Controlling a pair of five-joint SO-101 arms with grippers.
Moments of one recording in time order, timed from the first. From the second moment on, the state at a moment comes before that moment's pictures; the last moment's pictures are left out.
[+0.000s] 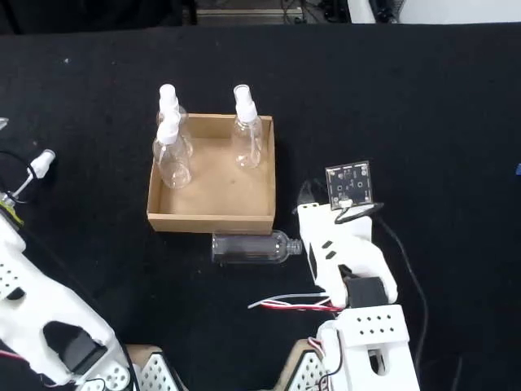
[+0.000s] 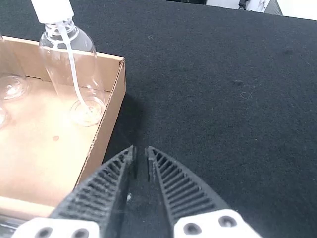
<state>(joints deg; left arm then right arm) -51.2 38.1 -41.7 99.8 -65.2 -5.0 -72.9 86.7 25.0 5.6</state>
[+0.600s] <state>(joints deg) -45.5 7.9 -2.0 71.9 -51.1 -5.0 -72.9 86.7 25.0 5.6</state>
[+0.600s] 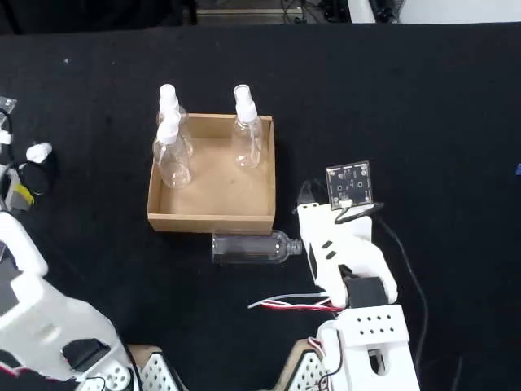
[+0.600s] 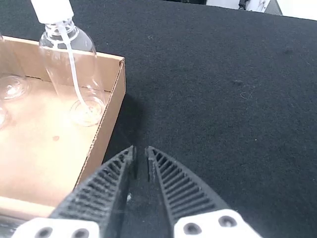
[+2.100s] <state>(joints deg) -44.5 -75.4 59.0 19.2 0.5 -5.0 -72.9 86.7 25.0 5.6</state>
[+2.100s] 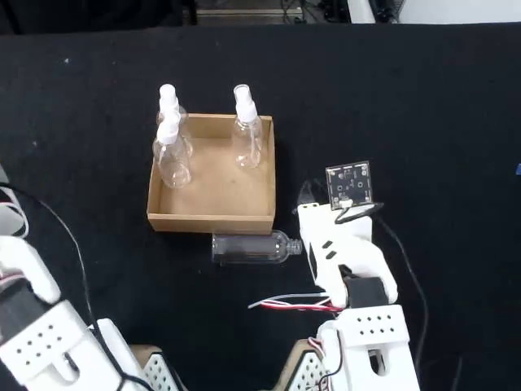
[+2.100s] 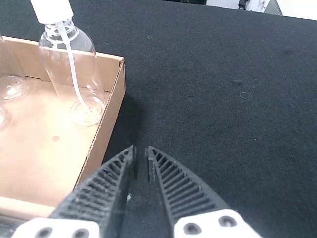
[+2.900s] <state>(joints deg) -44.5 -89.8 59.8 16.6 8.9 -5.0 -72.9 86.7 25.0 5.6</state>
